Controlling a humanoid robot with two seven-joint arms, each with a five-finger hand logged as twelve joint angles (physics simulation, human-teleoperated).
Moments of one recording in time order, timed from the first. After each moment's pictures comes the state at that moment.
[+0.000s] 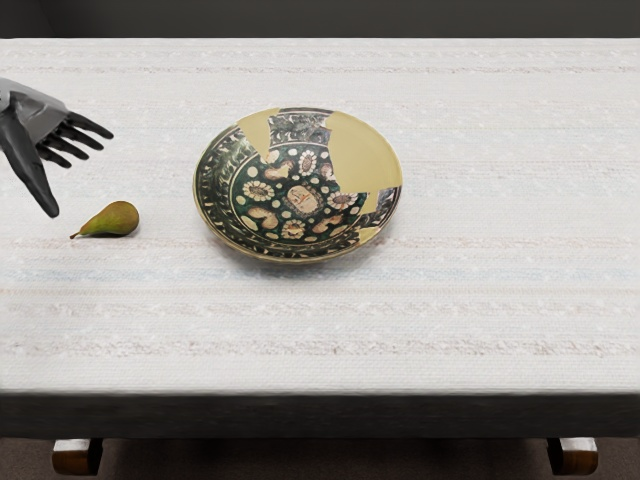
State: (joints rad) left arm -2.16 0.63 1.23 -1.20 -0.21 -0.61 0.10; right arm -0.04 0.00 -0.03 0.19 0.01 0.02 0.02
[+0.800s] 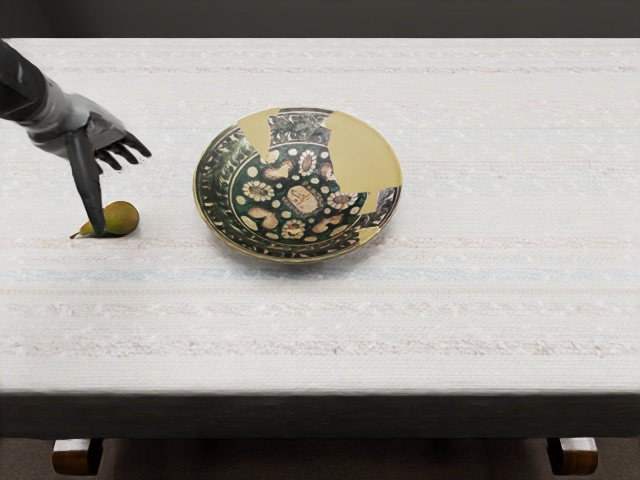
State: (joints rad) left arm -2.21 0.29 1.39 -1.29 -0.34 -0.41 0.11; right arm -0.04 0.00 -0.02 0.18 0.01 0.02 0.02
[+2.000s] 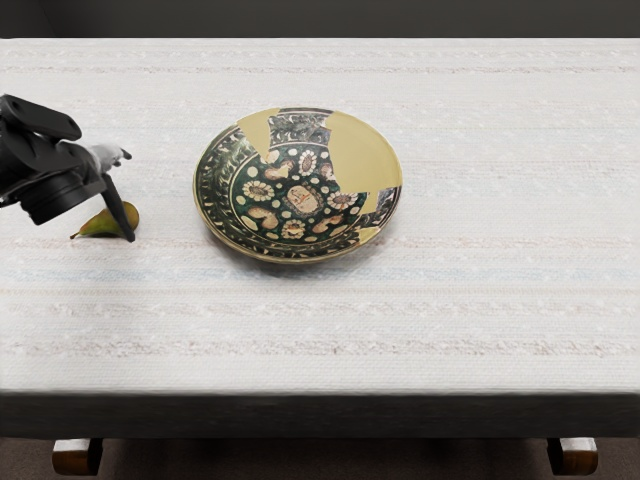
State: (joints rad) left arm -1.74 0.16 1.29 -1.06 -0.41 0.18 0.10; right arm -0.04 0.00 -0.02 0.18 0.01 0.02 0.02
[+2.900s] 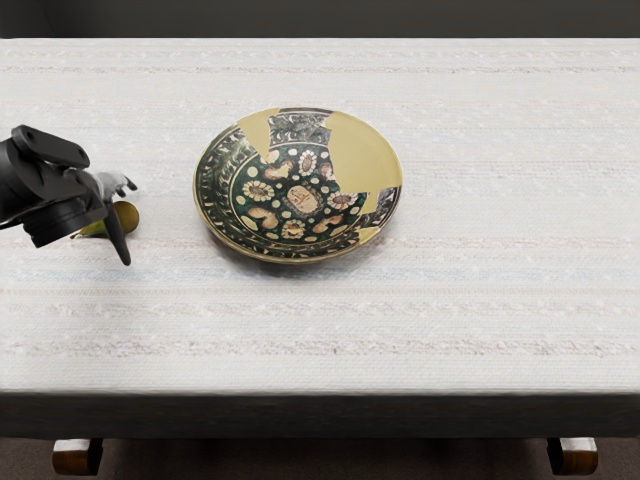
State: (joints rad) left arm -1.67 0.16 1.29 -1.06 -0.32 0.18 0.11; right arm -0.04 0.00 -0.02 0.18 0.01 0.02 0.02
